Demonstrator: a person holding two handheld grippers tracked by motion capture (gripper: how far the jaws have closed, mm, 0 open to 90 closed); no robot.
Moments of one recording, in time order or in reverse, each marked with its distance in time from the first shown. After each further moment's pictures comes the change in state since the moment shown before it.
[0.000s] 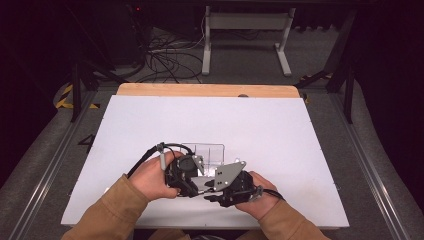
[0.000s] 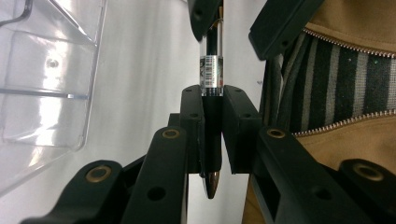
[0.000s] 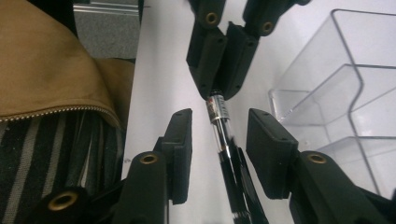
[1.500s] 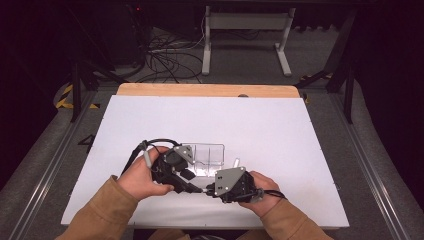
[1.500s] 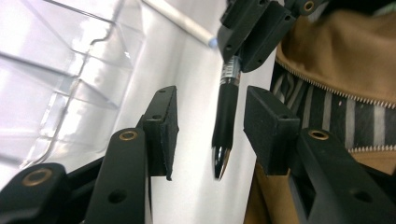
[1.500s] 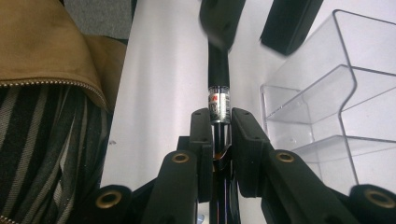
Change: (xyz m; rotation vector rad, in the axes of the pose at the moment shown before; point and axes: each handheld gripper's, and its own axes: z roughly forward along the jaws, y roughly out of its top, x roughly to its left) left arm -0.002 -0.028 -0.028 -0.266 0.065 -0.106; right arm 0.003 -0.003 -0.003 0.028 -0.050 -0.096
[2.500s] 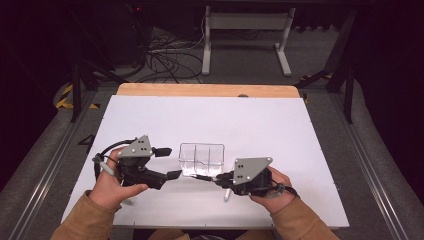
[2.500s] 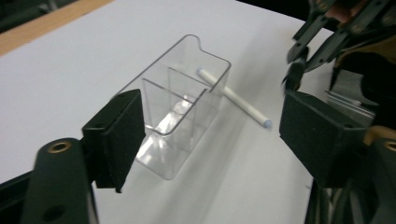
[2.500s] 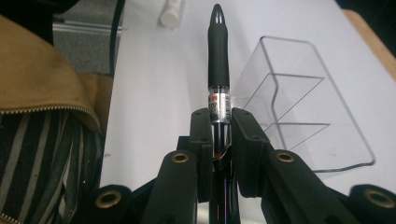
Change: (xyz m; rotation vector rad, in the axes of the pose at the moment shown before) left arm -0.004 -0.065 -0.036 -0.497 0.263 -0.104; right arm -0.009 -0.008 -0.043 -0.133 -0.085 0.098
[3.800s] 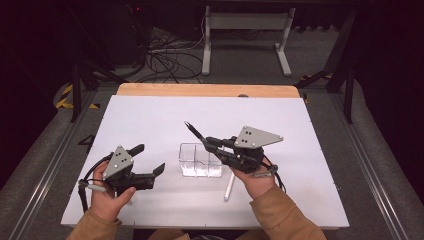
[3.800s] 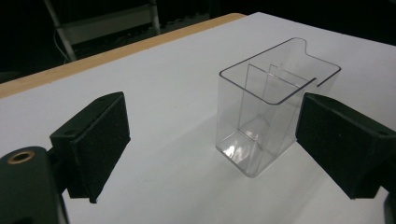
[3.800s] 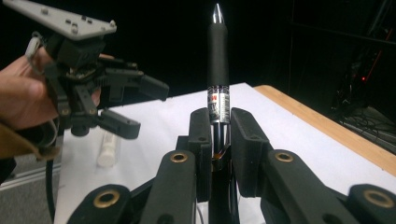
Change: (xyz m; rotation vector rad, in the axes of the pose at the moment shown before) left arm 0.007 -0.058 -0.002 -0.186 0.369 -0.095; right arm -0.035 0.024 0.010 -0.405 -0.231 0.331
